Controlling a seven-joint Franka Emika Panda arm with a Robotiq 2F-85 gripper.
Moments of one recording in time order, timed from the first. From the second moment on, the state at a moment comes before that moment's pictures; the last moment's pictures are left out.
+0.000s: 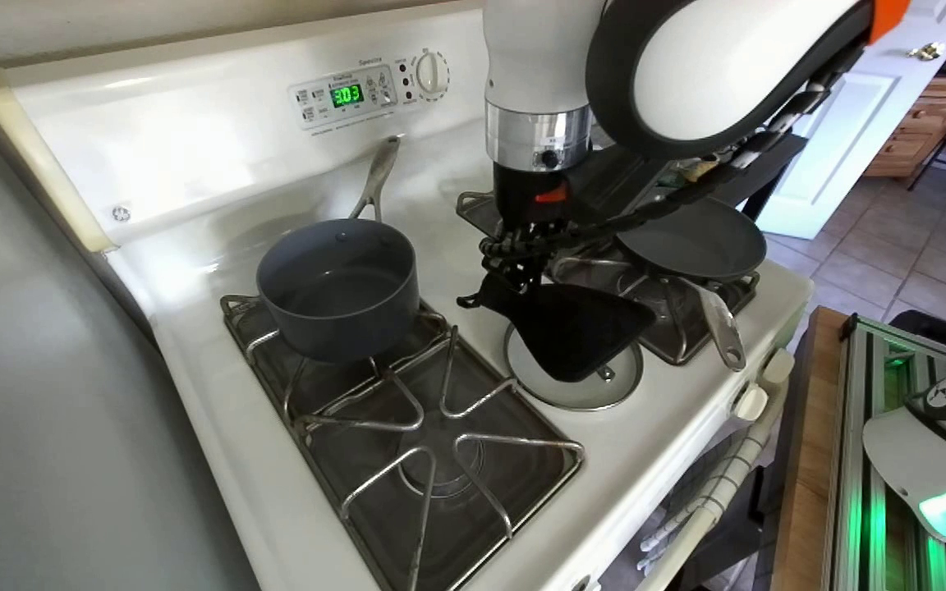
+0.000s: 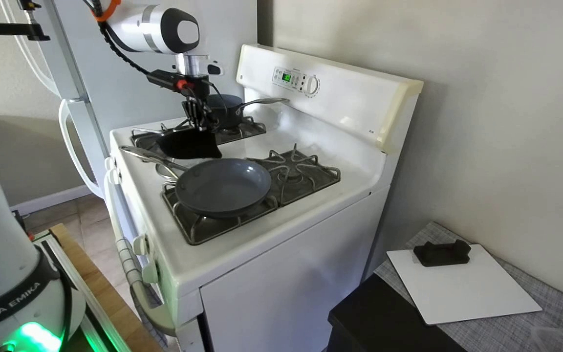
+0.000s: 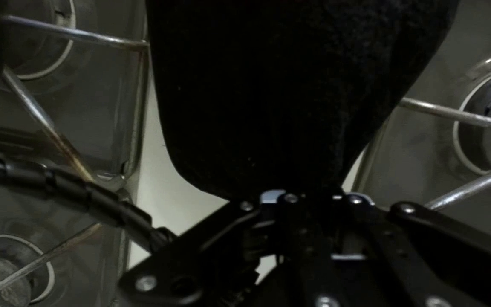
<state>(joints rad) 0.20 0.07 0.14 -2.28 -0.04 2.31 0.42</state>
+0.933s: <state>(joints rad) 0.20 0.07 0.15 -2.33 -0.05 2.39 0.47</state>
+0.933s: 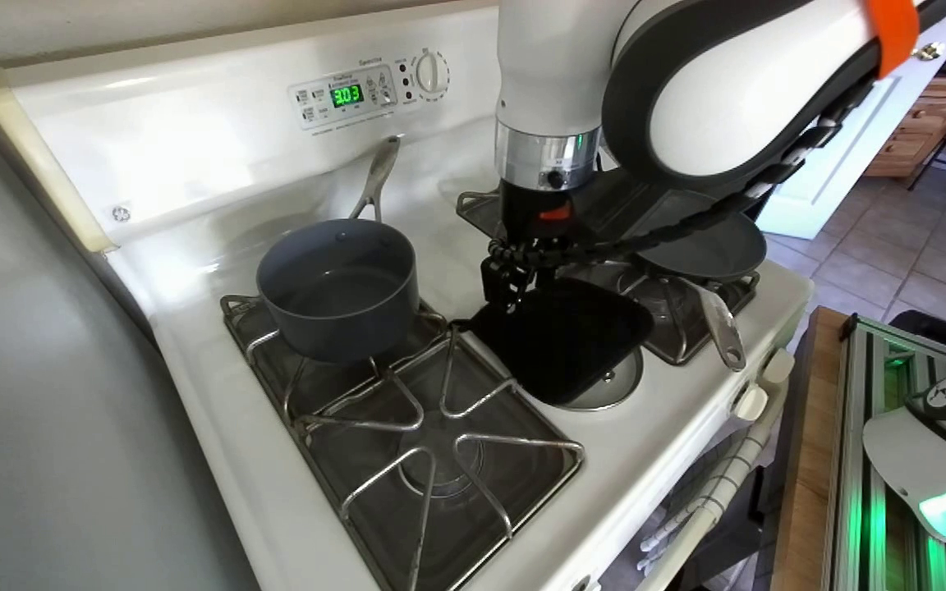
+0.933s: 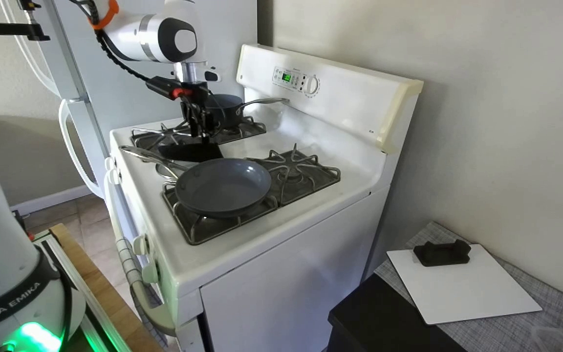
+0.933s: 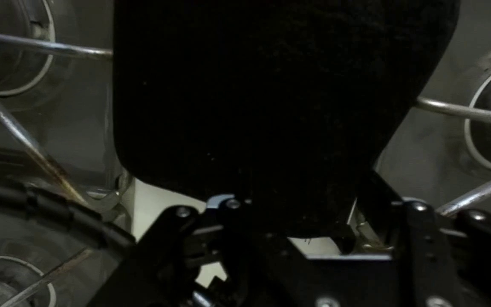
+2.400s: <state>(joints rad) 0.20 0.04 0.15 -2.36 0.01 2.19 0.39</state>
